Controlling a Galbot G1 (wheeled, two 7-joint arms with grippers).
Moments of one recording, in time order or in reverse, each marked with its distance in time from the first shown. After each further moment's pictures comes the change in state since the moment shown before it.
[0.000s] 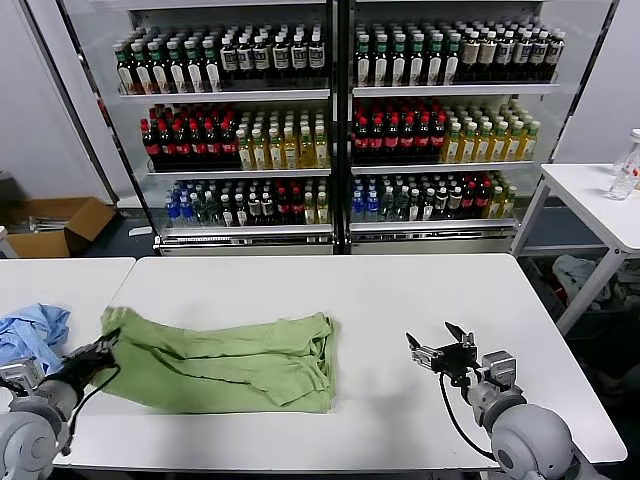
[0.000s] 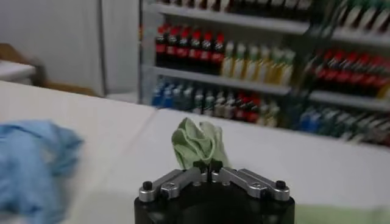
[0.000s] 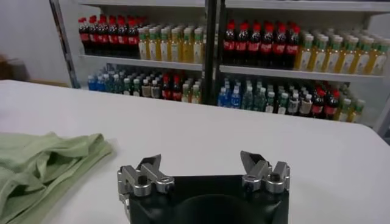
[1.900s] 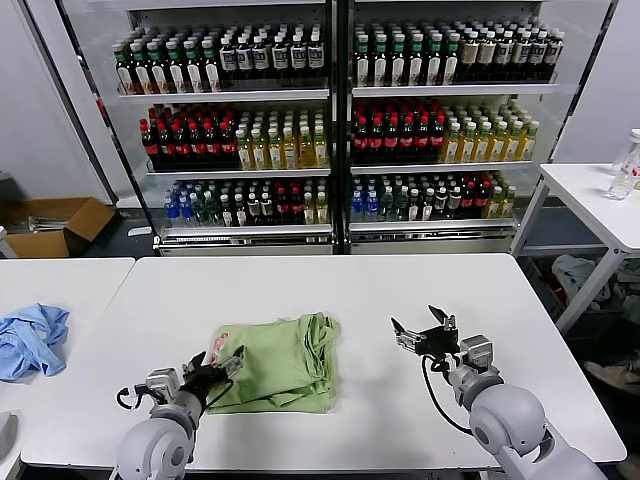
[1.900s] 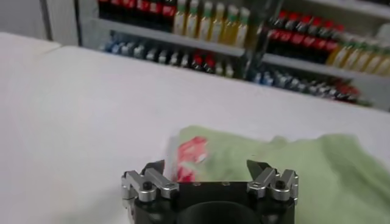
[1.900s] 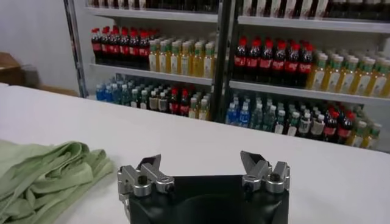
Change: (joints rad) left arm -0.122 -0.203 0.423 0.105 0.256 -0.031 -0.158; right arm 0.145 0.030 -0.110 -0.096 -0.057 0.049 -0.027
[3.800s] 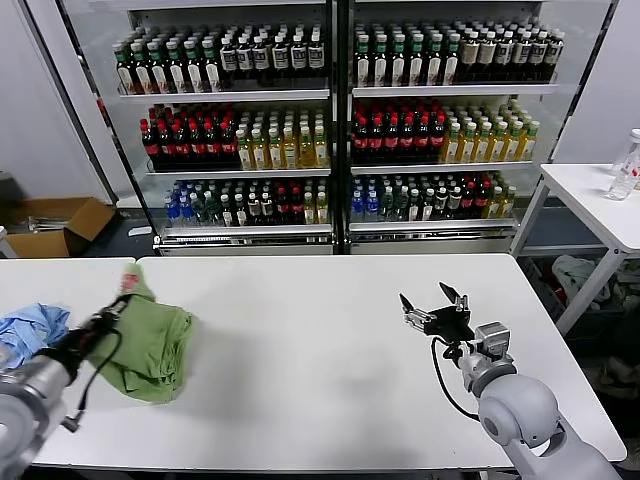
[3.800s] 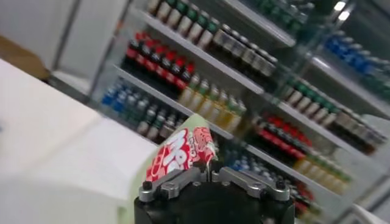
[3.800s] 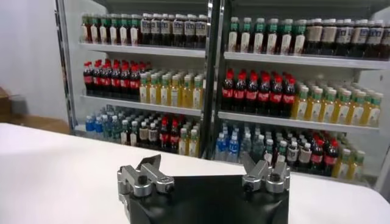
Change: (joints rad) left arm 0.081 0.226 -0.458 -0.188 -0.703 0.026 0.047; right arm 0.015 0.014 0.059 0.048 0.000 0.032 0.015
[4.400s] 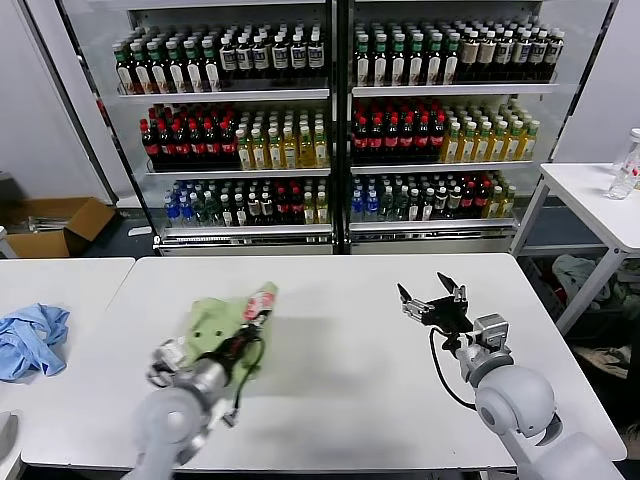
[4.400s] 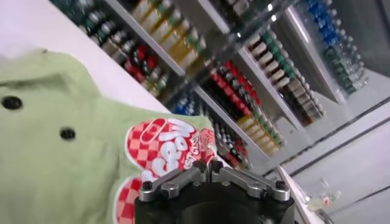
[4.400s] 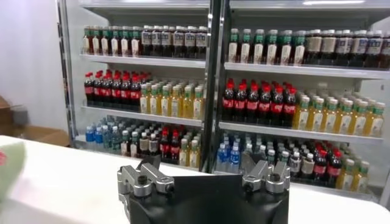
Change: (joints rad) left arm -0.225 -0.394 0.486 0.147 0.196 -0.036 -0.077; right arm 0.044 0.002 -0.006 -0.032 0.007 0.024 -0.006
